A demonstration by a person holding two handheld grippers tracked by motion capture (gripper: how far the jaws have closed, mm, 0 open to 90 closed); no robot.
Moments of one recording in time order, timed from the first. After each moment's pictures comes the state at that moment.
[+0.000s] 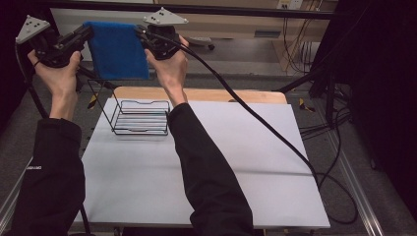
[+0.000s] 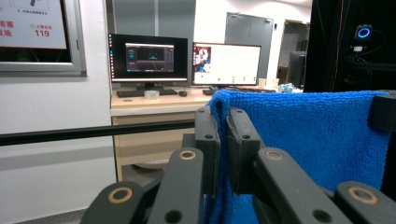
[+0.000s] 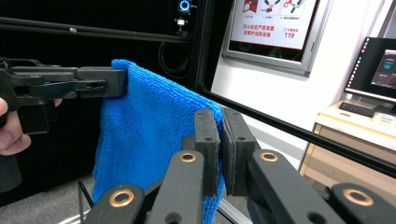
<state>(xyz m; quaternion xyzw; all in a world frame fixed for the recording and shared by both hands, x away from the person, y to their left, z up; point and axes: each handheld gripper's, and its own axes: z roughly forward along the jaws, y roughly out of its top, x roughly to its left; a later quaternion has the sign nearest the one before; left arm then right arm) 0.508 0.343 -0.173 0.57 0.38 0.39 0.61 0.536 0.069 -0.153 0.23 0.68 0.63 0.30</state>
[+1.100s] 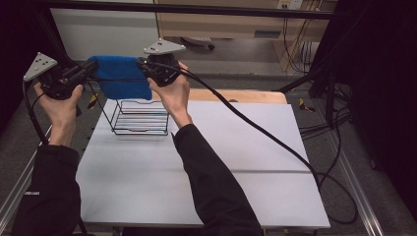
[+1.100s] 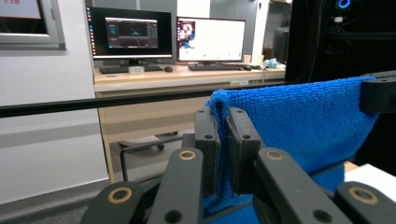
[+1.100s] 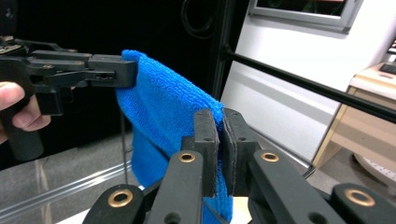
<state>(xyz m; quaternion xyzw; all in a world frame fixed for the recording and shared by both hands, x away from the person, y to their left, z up) 0.475 0.357 -0.237 0.62 0.37 0.36 0.59 0.509 0.068 -0.203 0.22 0.74 0.59 0.25</state>
